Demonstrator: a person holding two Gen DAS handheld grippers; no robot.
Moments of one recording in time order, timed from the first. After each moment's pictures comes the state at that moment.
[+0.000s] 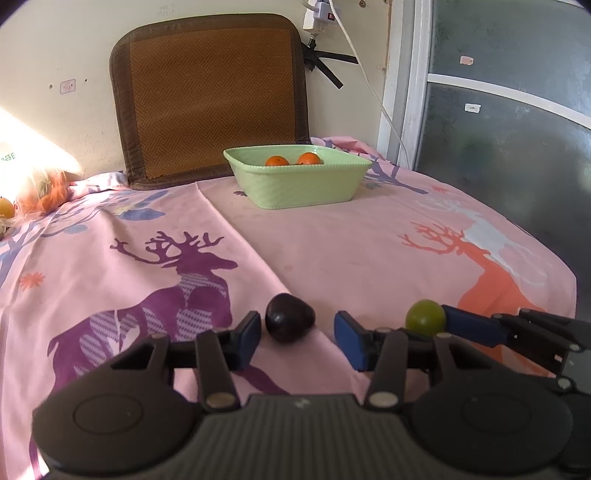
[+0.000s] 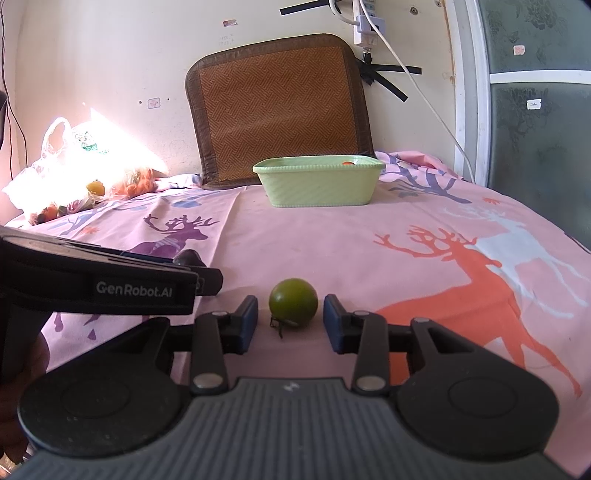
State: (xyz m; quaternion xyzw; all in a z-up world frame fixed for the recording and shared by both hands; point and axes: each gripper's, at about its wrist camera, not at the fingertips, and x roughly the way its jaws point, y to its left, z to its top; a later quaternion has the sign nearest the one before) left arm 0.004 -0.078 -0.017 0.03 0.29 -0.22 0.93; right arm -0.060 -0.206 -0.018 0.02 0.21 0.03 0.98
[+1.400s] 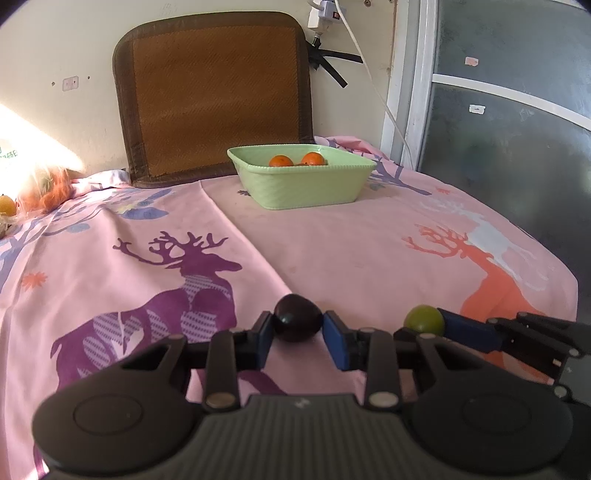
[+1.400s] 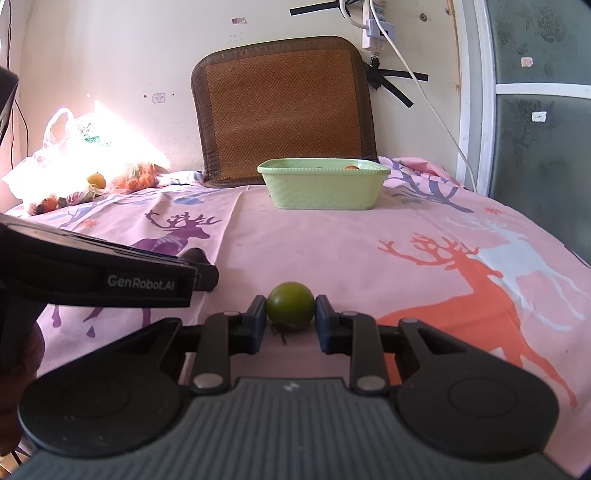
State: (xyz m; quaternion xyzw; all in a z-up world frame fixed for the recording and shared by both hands) left arm 0.009 -0.076 -0.012 0.03 0.29 -0.21 0.93; right arm -0.056 -0.202 -0.016 0.00 0.21 0.03 0.98
